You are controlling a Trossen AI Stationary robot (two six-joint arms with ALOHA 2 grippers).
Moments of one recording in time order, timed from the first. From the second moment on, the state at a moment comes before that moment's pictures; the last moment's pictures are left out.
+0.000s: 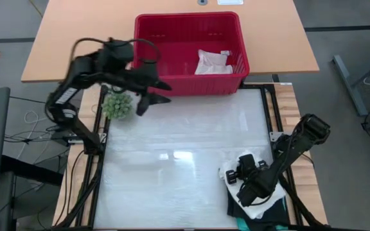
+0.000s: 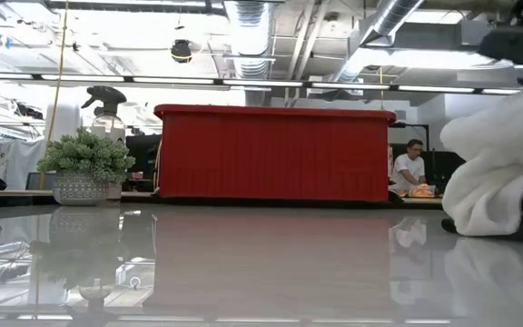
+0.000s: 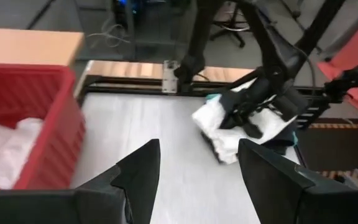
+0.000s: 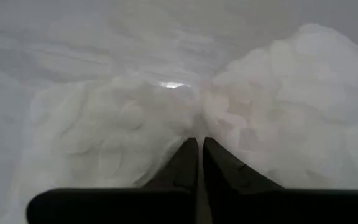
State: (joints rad) left arm 0.24 1.62 2.35 -1.18 0.25 0.04; right arm 0.78 1.65 1.04 -1.11 0.50 2.15
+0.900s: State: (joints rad) left arm 0.35 1.08 1.71 -0.53 0.10 -0.35; right arm 0.56 1.09 1.53 -1.17 1.18 0.88
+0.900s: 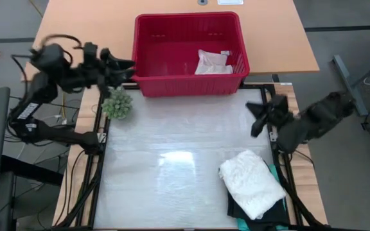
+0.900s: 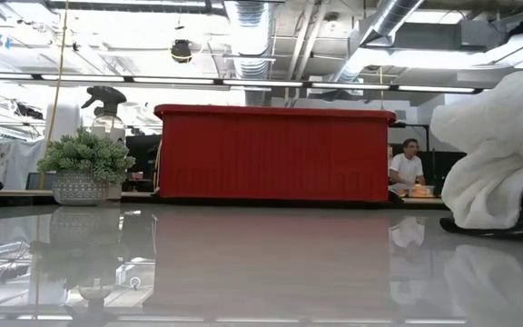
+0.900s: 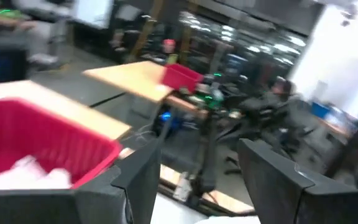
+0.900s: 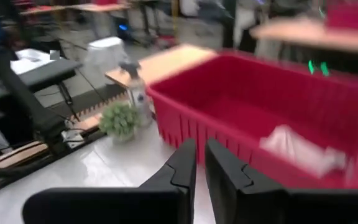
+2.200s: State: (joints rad) left arm 0.97 1.32 1.24 0.13 0.71 -0.68; right arm -0.63 1.09 1.53 -0.44 -0.33 -0.10
